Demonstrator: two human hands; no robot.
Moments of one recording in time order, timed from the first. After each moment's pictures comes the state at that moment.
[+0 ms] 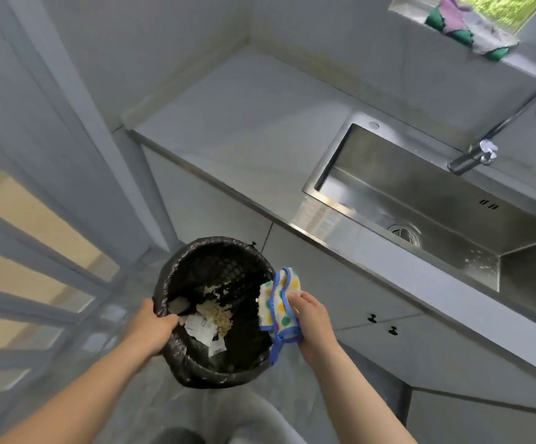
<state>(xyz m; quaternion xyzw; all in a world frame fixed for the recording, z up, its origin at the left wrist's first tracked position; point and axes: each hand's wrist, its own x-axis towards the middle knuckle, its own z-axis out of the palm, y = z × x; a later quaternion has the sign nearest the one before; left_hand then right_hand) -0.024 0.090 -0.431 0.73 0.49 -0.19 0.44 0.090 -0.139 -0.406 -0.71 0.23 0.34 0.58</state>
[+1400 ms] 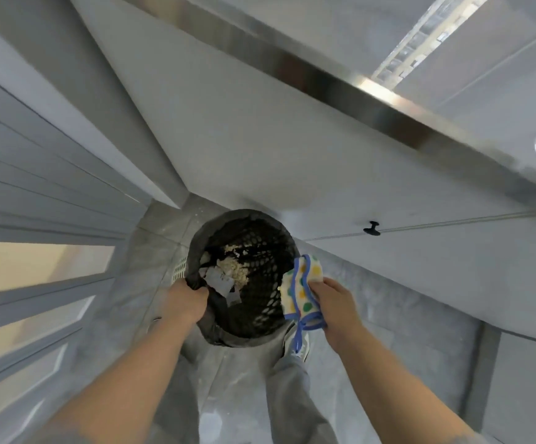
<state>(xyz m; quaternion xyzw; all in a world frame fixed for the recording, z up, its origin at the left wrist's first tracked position) 0.101 0.290 -0.799 0.72 0.48 -0.32 0.38 0.167 0.069 -0.726 -0.71 0.39 0.36 0.46</state>
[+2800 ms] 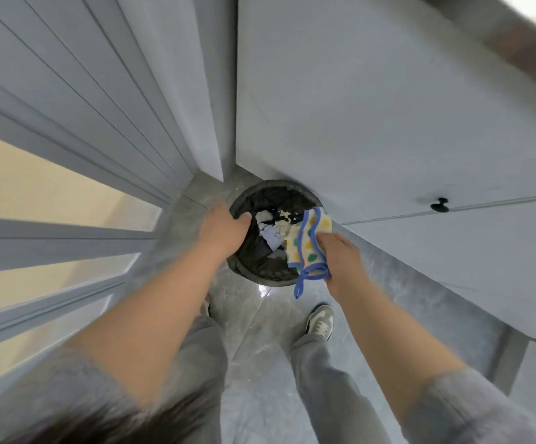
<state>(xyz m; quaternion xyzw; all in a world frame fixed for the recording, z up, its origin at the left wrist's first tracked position) 0.114 0.344 -0.741 0.77 0.38 -0.22 0.46 0.148 0.164 -0.717 -0.72 0.37 0.34 0.48</state>
